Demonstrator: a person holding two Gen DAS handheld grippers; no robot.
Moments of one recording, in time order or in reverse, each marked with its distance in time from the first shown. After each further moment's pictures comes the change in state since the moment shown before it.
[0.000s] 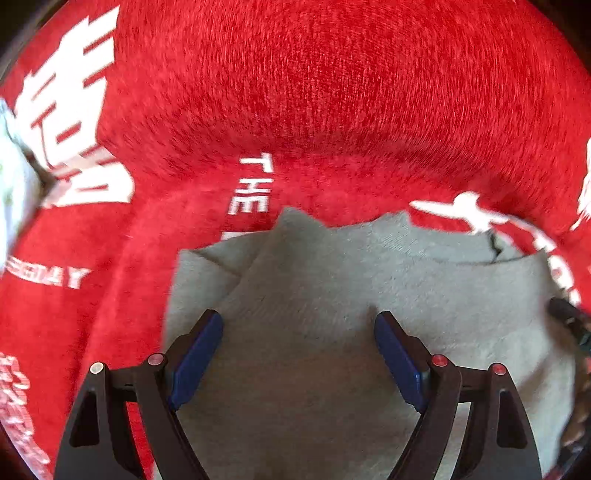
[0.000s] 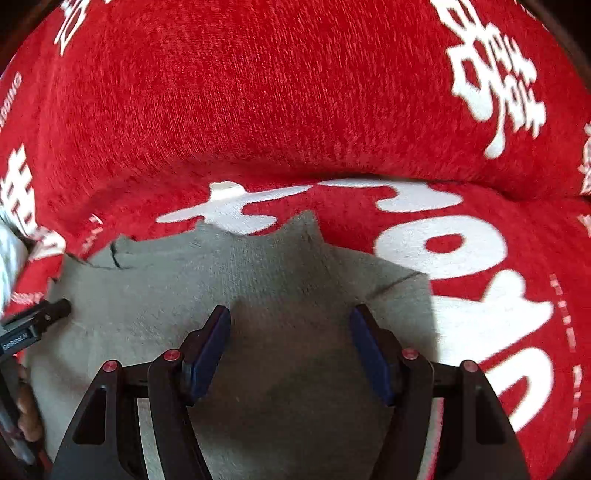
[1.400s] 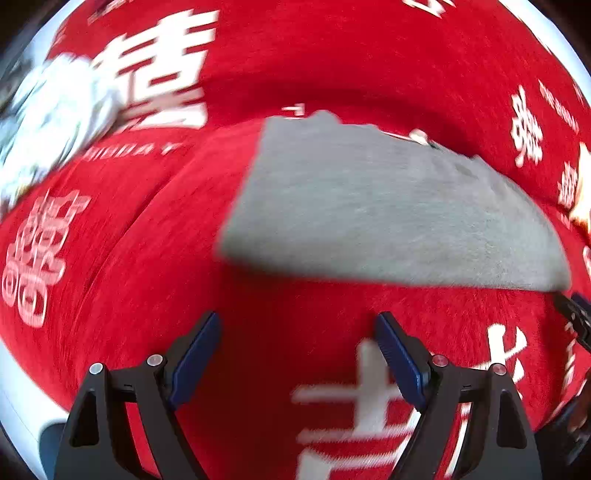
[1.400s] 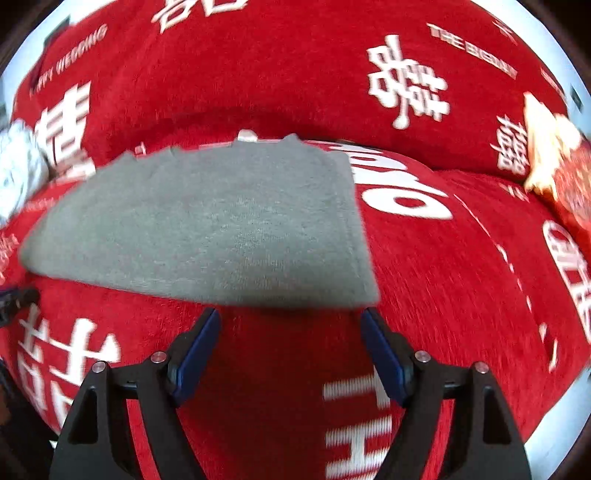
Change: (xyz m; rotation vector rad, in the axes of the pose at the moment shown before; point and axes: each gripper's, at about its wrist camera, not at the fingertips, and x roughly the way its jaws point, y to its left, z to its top) left arm -0.116 0.057 -0.218 -0.070 -0.086 -0.101; right arm -0.136 0.004 -0.203 -0.065 -0.152 -0.074
